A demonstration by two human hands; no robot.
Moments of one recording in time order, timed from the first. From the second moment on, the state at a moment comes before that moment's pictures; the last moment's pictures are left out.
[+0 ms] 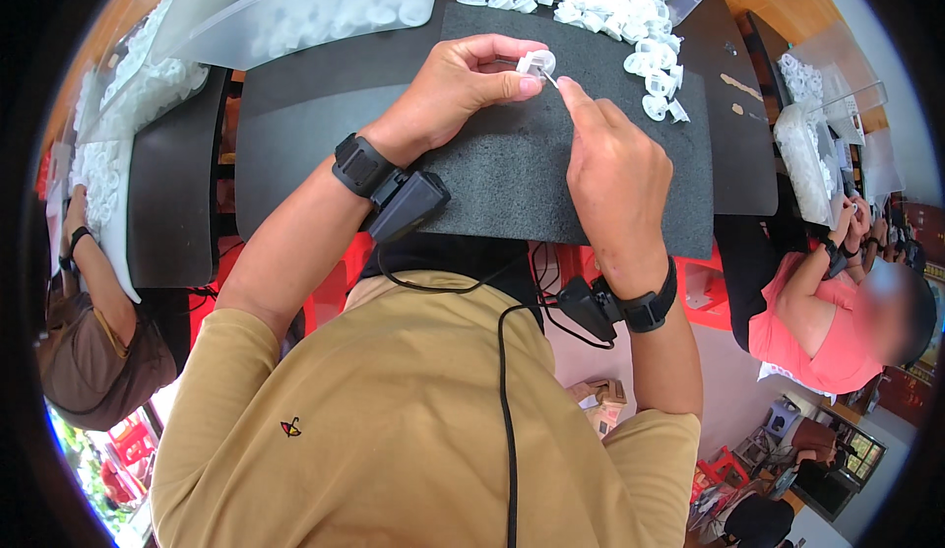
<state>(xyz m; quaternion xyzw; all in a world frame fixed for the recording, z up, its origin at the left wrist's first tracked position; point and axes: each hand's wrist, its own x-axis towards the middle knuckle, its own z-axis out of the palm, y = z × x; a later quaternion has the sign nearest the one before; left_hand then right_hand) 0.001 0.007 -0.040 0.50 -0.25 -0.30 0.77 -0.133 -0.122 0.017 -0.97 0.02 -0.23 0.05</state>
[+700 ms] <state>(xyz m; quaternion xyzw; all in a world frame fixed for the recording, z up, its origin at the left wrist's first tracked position) 0.003 0.007 -0.038 0.49 -0.28 -0.31 0.77 -0.140 -0.132 0.049 -0.97 0.02 -0.19 0.14</state>
